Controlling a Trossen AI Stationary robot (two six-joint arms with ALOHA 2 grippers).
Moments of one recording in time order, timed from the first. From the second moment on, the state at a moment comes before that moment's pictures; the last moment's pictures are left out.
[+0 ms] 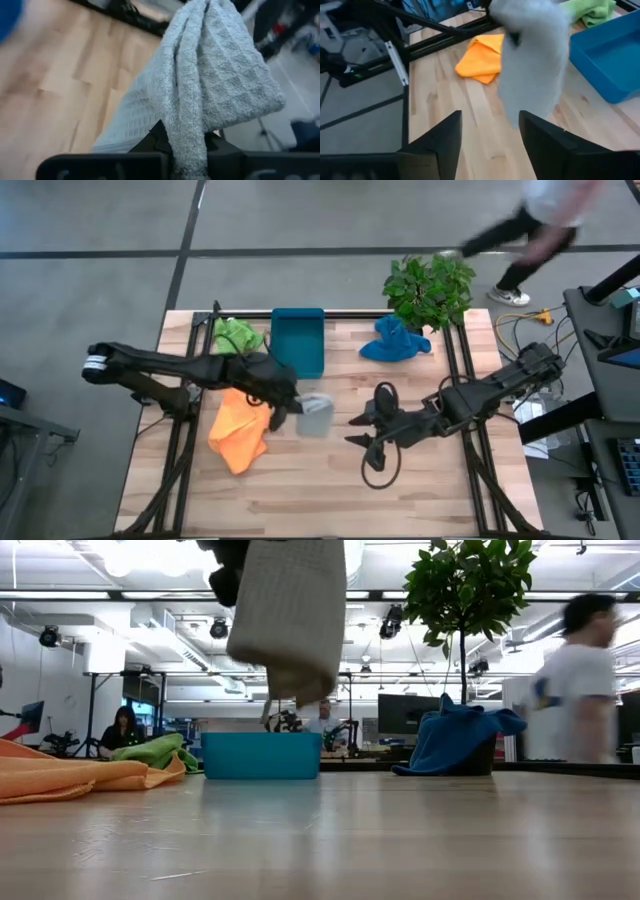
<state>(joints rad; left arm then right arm) -0.04 1.25 1.02 -0.21 0.22 -0.43 0.48 1.46 1.37 -0.55 0.41 0.62</state>
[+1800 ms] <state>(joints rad) 0.87 1.88 1.26 -0.30 0.63 0.11 0.36 1.52 1.36 -0.54 0.60 0.81</state>
